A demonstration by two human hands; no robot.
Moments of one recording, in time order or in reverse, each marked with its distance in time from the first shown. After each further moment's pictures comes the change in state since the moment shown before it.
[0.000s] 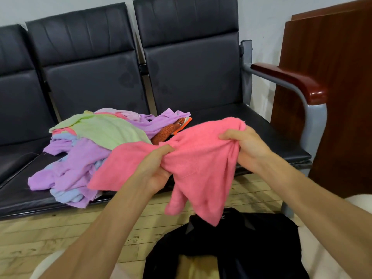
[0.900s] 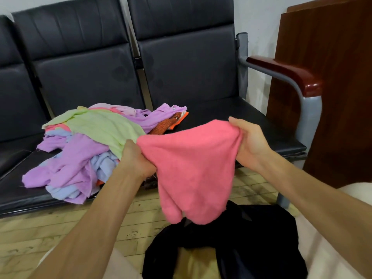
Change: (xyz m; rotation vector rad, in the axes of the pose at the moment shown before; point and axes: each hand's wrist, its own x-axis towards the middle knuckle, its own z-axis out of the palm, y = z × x) left_hand 0.008 0.025 -0.011 -0.216 0.400 -0.209; right_hand -0.010 0.006 -0.008 0.066 0.000 0.069
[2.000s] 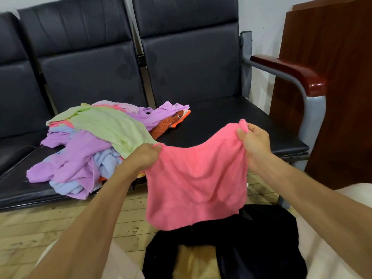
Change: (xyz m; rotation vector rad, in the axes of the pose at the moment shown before) left_hand 0.024 -0.006 -0.019 1.307 -0.025 0.487; right_hand 0.019 0.019 -0.015 -0.363 0.476 -0.239
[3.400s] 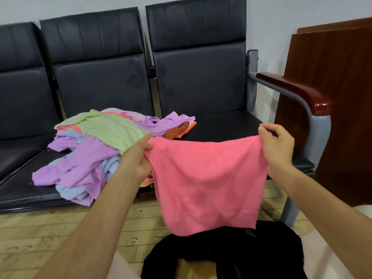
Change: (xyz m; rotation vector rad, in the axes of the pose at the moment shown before) left_hand 0.012 -0.005 -0.021 -1.282 0.032 -0.131; right_hand 0.024 -0.012 -0.017 -0.116 0.160 -0.349
